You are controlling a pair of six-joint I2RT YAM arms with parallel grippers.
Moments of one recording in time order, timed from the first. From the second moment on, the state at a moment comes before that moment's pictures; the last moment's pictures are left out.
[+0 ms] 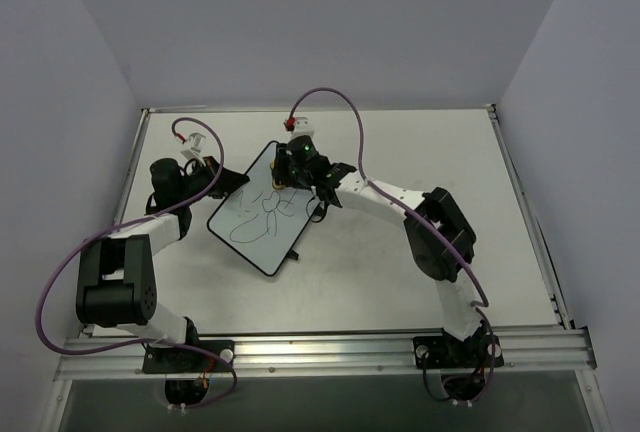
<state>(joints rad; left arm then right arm) 0.03 1.54 0.70 0.58 0.77 -0.56 0.80 2.05 1.55 -0.02 0.16 0.50</state>
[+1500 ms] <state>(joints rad) 0.01 1.53 0.71 0.57 0.75 -0.53 0.83 1.99 1.40 0.08 0.13 0.57</state>
